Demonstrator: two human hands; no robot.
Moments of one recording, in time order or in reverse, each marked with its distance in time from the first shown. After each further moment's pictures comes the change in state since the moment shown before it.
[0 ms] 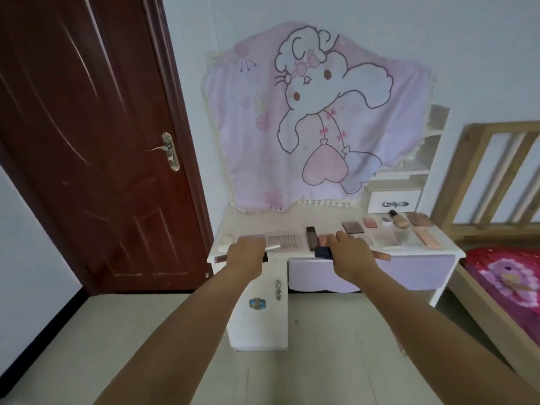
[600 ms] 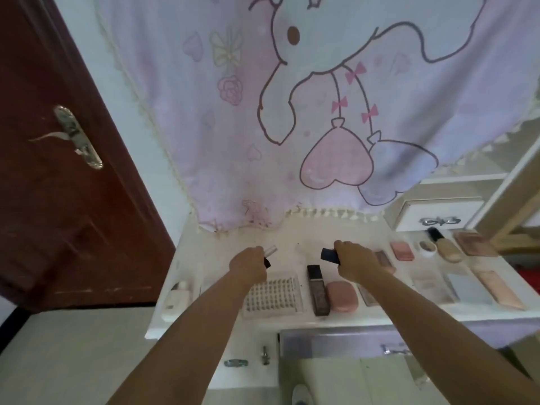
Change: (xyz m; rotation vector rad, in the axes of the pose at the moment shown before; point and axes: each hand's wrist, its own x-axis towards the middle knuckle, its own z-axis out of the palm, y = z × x) left_hand 0.371 -0.002 0.100 -0.247 -0.333 -0.026; right_hand 0.334 0.101 0.141 0.123 -0.314 0.111
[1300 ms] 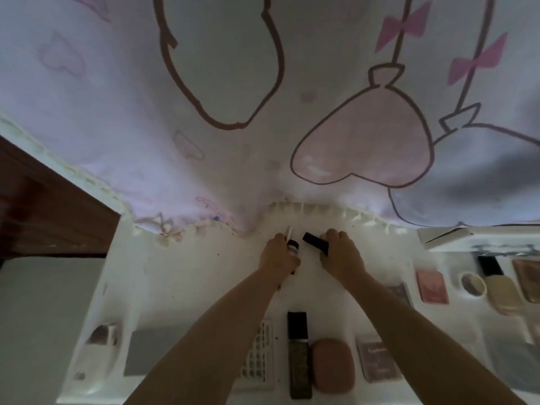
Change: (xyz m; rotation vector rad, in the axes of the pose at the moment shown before) left_hand 0.226 0.083 0.055 -0.545 -0.232 -0.232; right_hand 0.212 0.052 0.075 0.380 -0.148 0.164
